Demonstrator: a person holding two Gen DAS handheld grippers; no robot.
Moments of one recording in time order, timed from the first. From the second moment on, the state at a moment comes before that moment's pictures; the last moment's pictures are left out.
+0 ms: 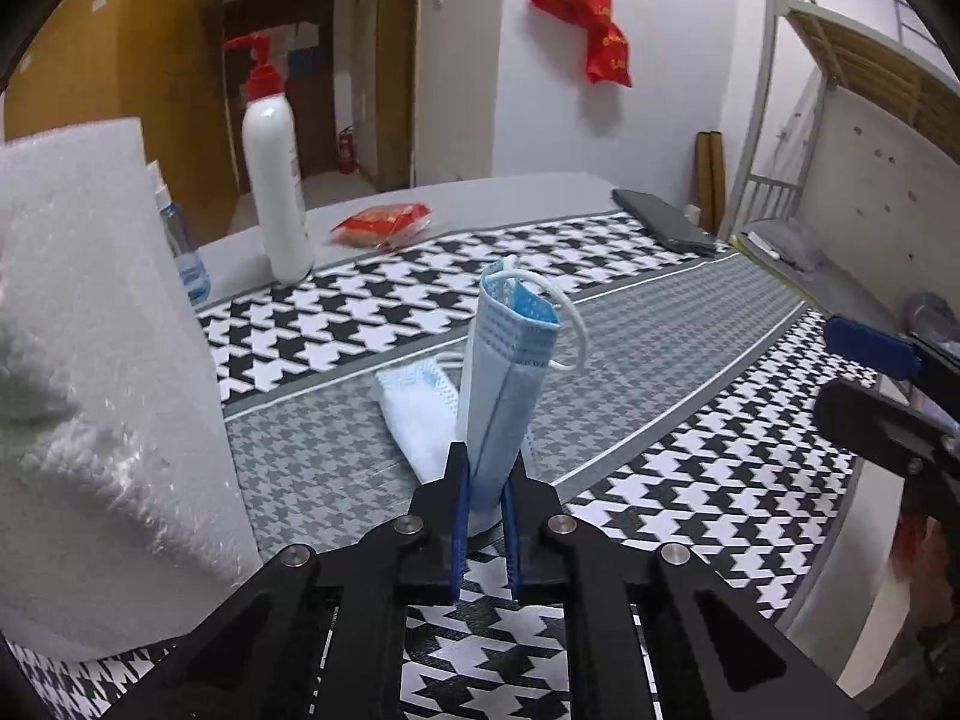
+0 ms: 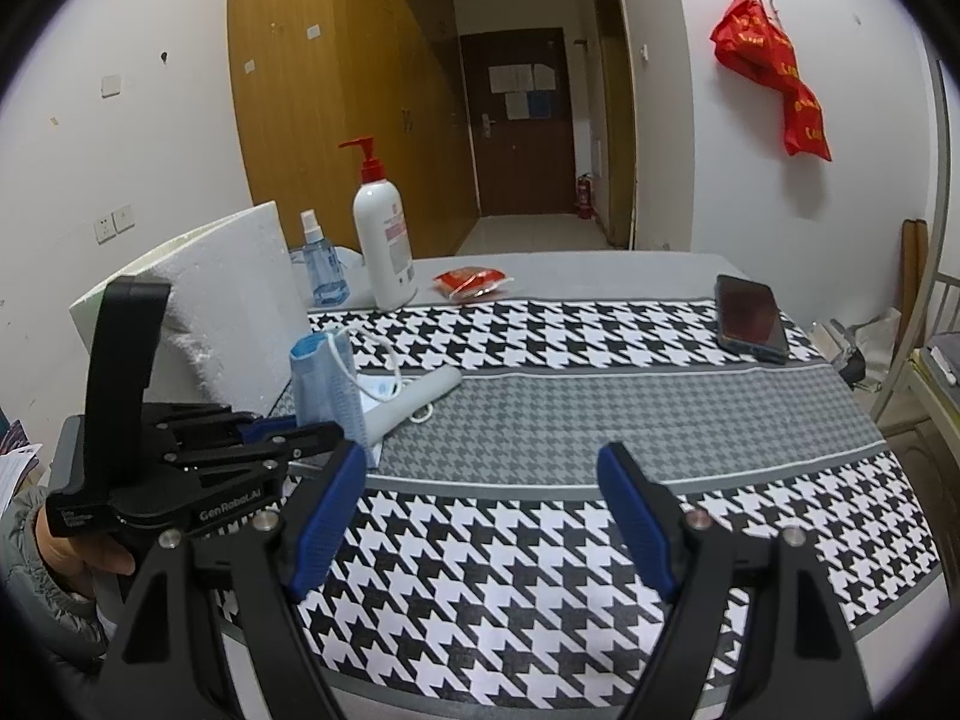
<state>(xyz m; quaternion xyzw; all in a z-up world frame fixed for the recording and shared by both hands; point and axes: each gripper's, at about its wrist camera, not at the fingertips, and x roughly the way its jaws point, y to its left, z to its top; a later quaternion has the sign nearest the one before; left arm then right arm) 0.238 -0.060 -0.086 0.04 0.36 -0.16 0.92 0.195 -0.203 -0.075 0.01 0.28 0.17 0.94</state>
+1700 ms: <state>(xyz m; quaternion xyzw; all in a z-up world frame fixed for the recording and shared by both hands) 0.136 0.010 -0.032 0.00 0.29 -0.17 0.94 0.187 -0.140 -0.083 -0.03 0.31 0.21 0.93</state>
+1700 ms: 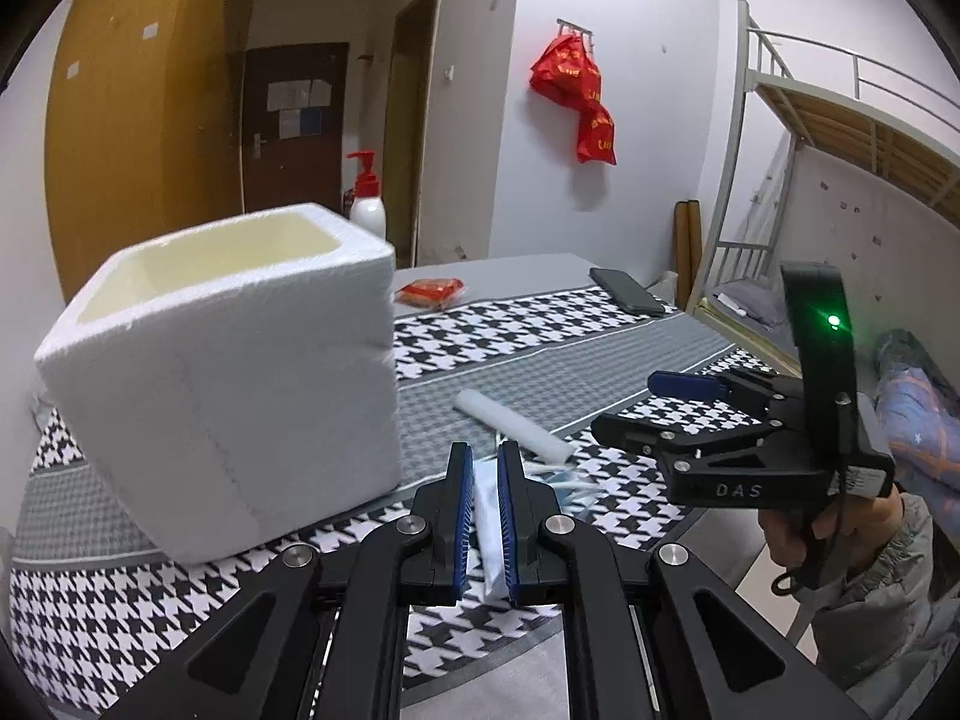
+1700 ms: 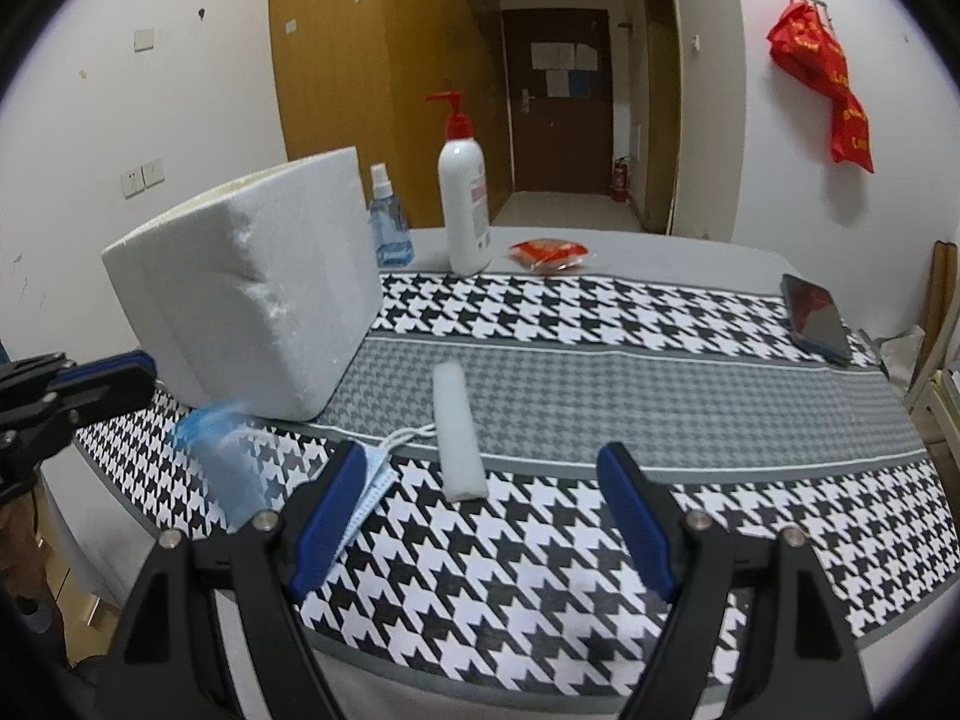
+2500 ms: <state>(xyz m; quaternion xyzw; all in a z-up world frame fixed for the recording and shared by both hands) 0.136 -0.003 -0.087 0.03 0.34 -0.23 0.91 0.202 -0.144 -0.095 -0.03 0.33 0.20 0.92</state>
